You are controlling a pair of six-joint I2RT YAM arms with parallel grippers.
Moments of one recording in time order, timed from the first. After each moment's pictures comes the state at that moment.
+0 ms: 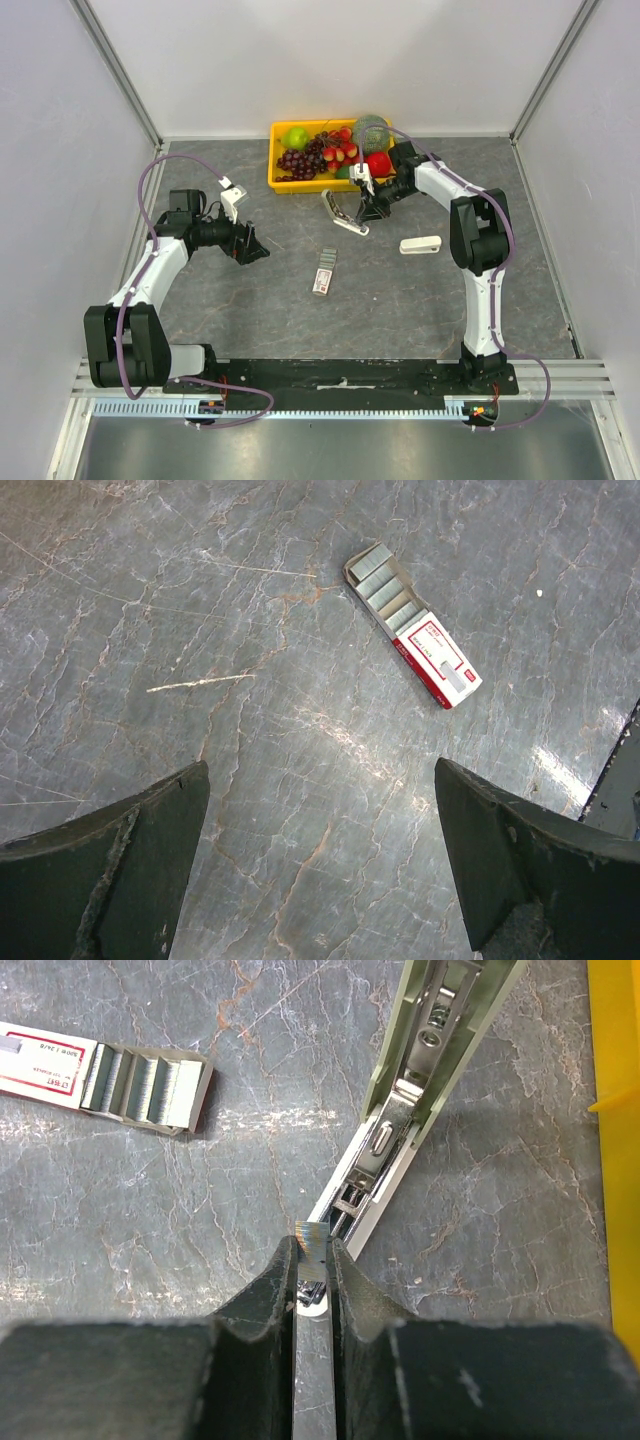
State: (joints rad) left arm 0.02 1.31 0.86 -0.48 0.87 0.46; right arm 0.27 2.21 1.73 -0.81 -0.94 -1.12
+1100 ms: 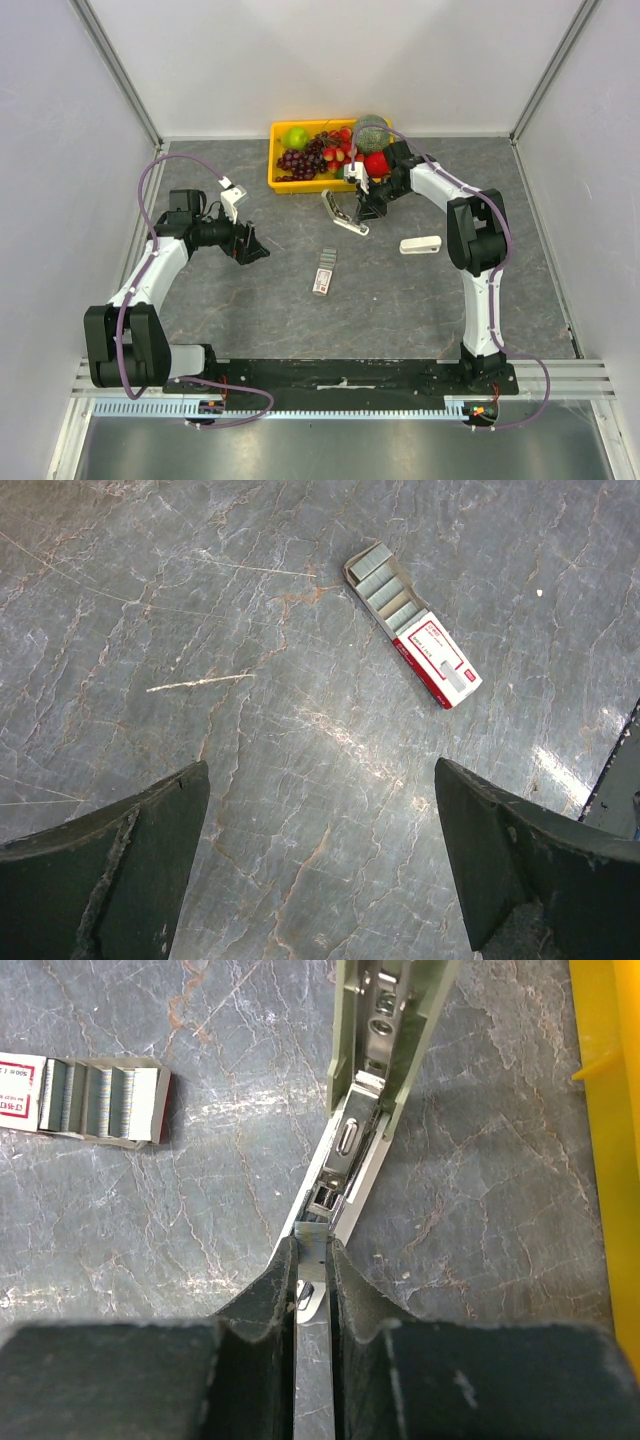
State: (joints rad) left arm 0.02 1.31 0.86 -0.48 0.87 0.46; right arm 0.30 2.21 1.73 -0.74 -0.84 -0.99
